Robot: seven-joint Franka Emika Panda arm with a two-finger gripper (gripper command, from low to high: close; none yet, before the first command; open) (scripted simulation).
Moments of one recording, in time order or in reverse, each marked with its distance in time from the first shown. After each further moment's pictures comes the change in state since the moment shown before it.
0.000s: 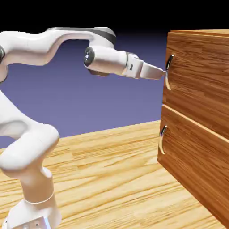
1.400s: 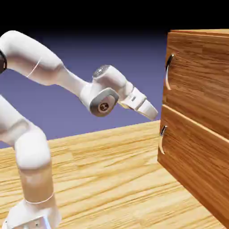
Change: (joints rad) arm 0.707 0.190 -0.739 -0.399 -1.827 0.085 1.309
